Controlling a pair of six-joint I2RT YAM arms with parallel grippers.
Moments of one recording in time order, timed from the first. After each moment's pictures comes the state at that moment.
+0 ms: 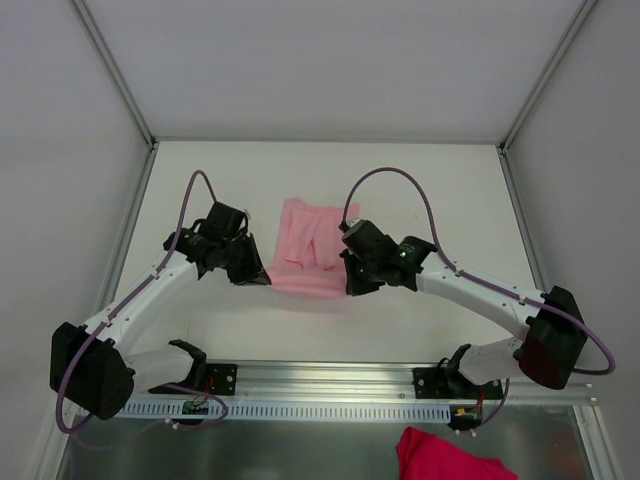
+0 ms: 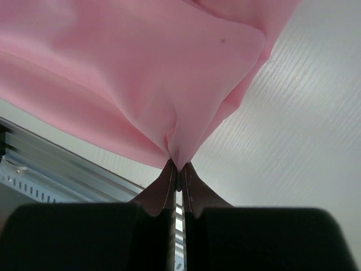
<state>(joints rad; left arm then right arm) -0.43 1.14 0.88 -0.83 0.26 -0.73 0.92 1.35 1.04 -0.74 0.05 0.56</state>
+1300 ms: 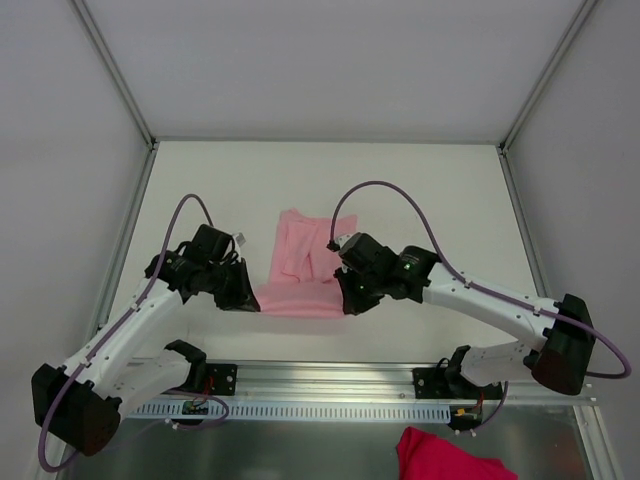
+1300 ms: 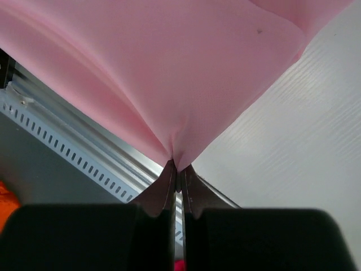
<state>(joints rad) -0.43 0.97 0.79 -0.98 0.32 -0.63 1.01 1.32 1.08 -0.83 -0.05 0.45</state>
